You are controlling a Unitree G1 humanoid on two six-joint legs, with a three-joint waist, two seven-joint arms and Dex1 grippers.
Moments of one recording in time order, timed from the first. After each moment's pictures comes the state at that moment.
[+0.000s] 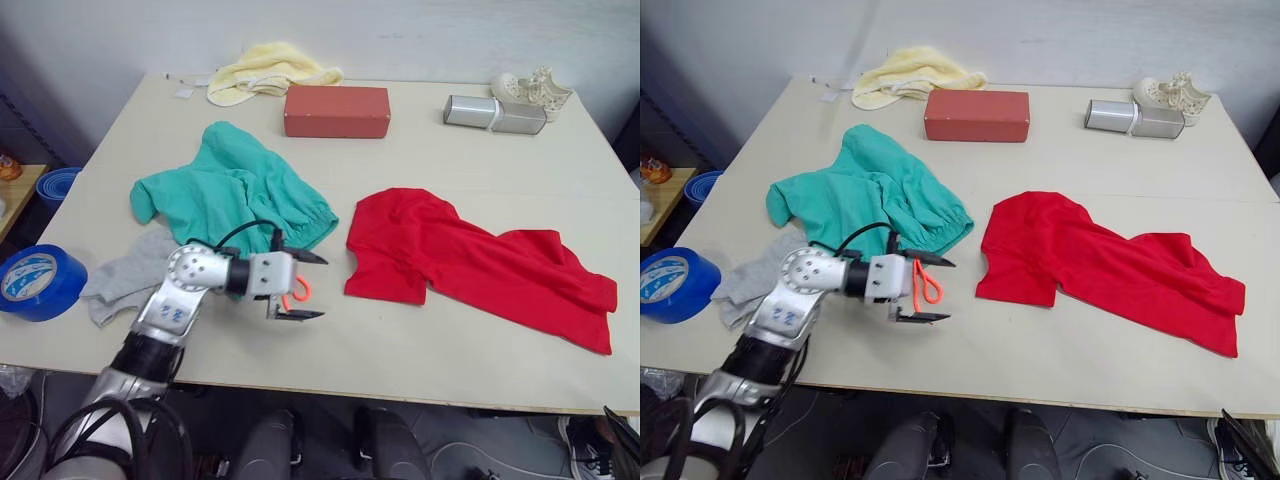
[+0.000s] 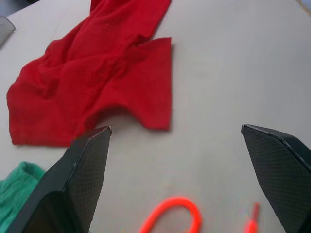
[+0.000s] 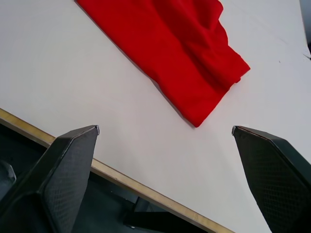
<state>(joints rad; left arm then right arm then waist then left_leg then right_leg) -0.58 0.49 -0.26 0.15 -0.07 -0.12 -1.12 0.85 -0.50 -0.86 -0.16 0.42 -0.28 0.87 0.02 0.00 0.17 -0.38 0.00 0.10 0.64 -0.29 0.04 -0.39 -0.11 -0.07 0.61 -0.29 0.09</state>
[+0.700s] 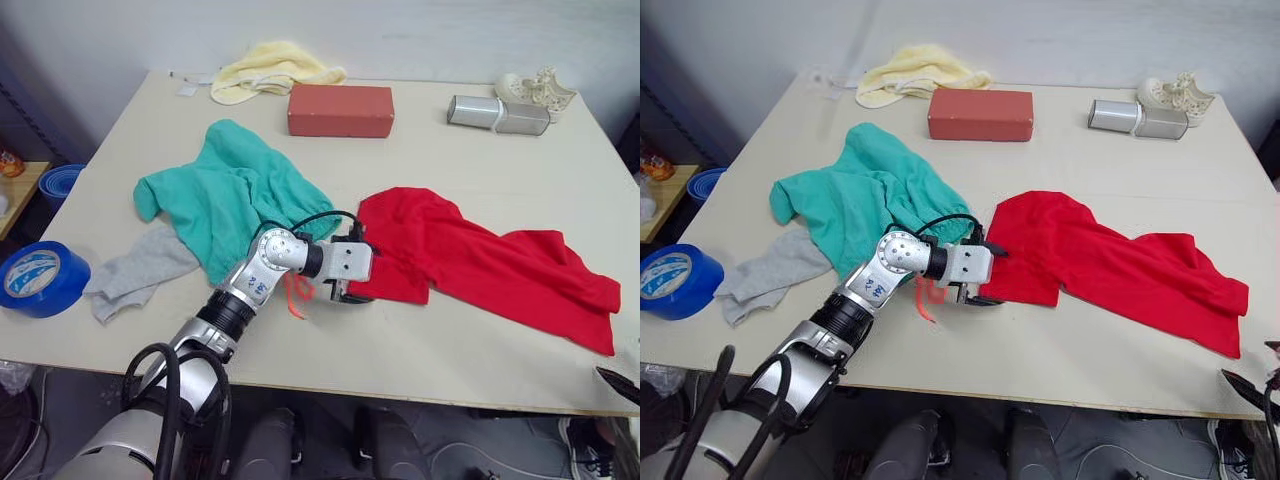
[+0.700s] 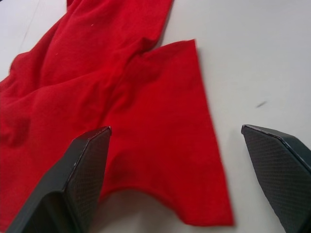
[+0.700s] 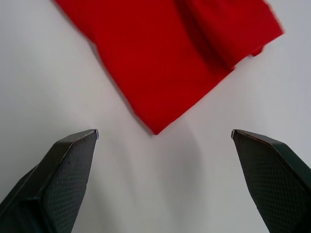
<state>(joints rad) -0.82 0.24 -0.42 0.52 0.18 -0.20 -0.97 0.43 -0.94 -0.65 0.33 0.26 -0.07 0.97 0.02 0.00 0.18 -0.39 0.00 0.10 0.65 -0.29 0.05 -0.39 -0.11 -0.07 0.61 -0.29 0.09</state>
